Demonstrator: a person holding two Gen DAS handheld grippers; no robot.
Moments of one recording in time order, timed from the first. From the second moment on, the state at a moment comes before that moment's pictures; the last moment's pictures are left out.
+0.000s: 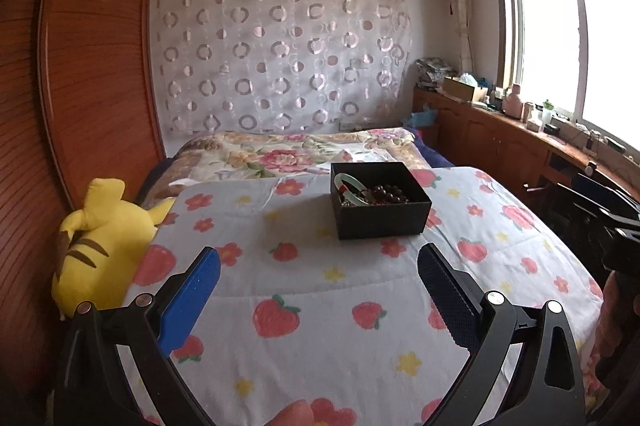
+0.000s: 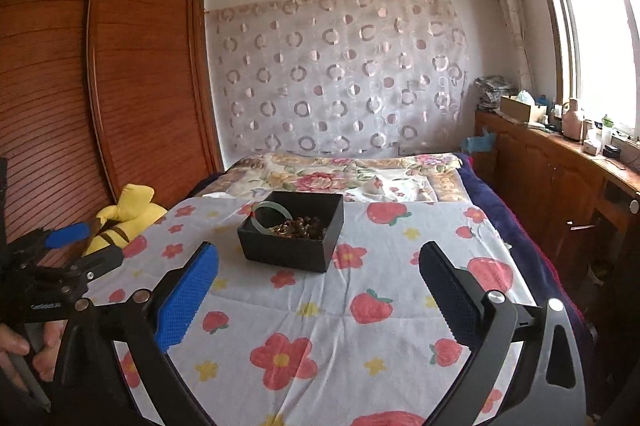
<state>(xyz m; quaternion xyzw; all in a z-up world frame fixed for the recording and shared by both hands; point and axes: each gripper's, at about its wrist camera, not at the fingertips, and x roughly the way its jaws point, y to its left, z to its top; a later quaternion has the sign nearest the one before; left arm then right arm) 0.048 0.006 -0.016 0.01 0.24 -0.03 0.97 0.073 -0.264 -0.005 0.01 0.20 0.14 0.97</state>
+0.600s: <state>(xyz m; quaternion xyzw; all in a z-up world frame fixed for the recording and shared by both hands) 0.041 0.001 -0.011 0.01 0.23 -0.03 0.97 0.064 -0.263 -0.009 0.02 0.19 0.14 0.97</state>
